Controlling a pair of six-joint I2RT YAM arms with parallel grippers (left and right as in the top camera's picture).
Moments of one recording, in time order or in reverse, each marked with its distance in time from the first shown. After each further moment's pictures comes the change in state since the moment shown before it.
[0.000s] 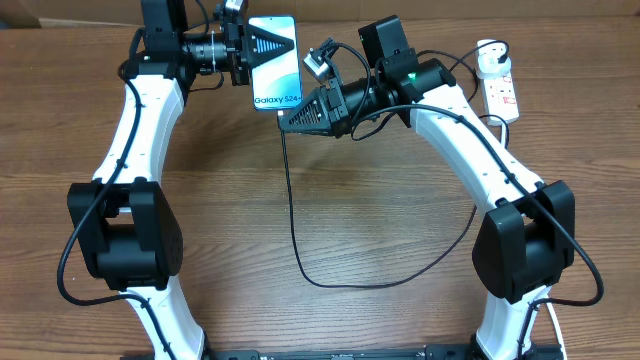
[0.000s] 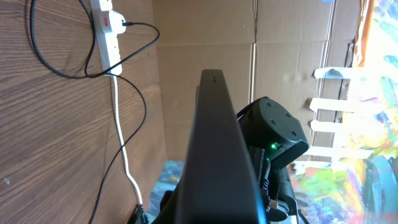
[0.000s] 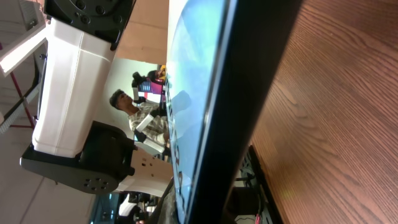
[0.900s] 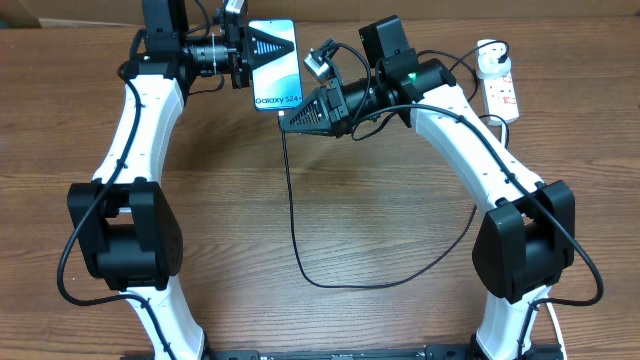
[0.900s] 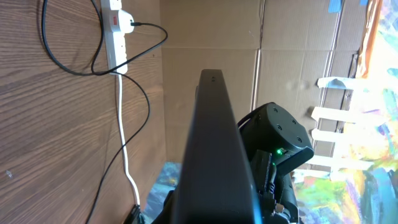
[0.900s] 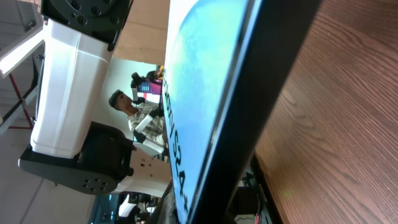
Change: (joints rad) left arm -0.001 0.000 0.000 -0.051 -0.026 0.006; right arm 0.000 0.000 0.000 0.000 0.003 0.001
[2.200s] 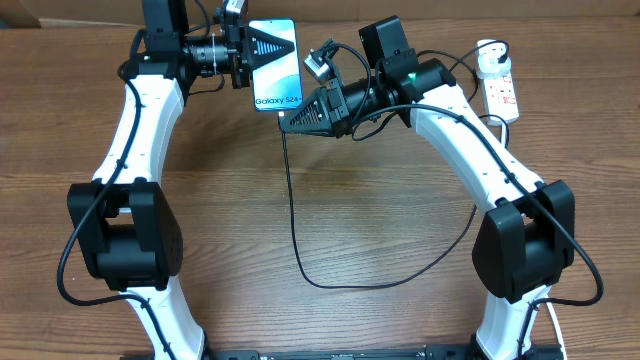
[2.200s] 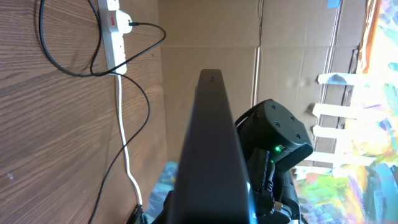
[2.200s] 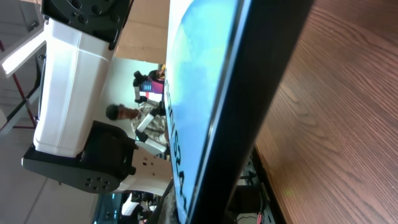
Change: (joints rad) left arm 0.000 0.000 0.000 -0.001 0.005 0.021; right arm -0.001 0.000 0.000 -0.008 -0.010 0.000
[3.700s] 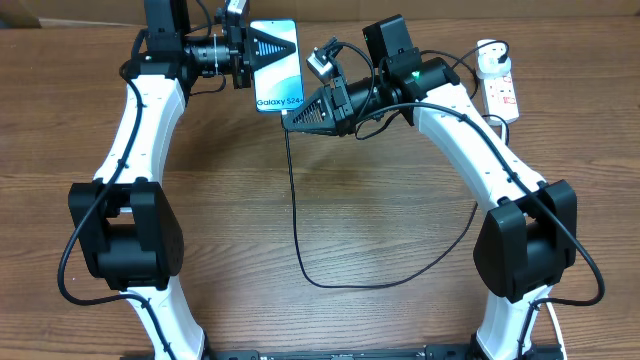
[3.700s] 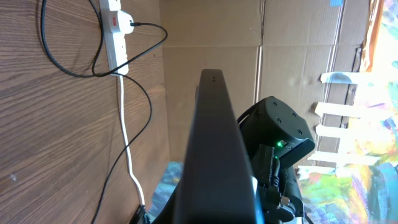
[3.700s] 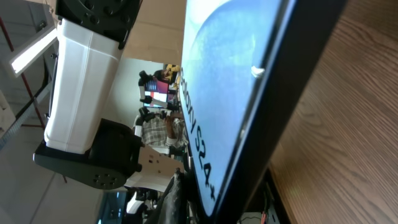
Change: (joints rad) left arm -0.004 0.000 0.000 -0.003 -0.006 0.011; right arm -0.014 0.000 0.000 -0.018 -0.026 -0.013
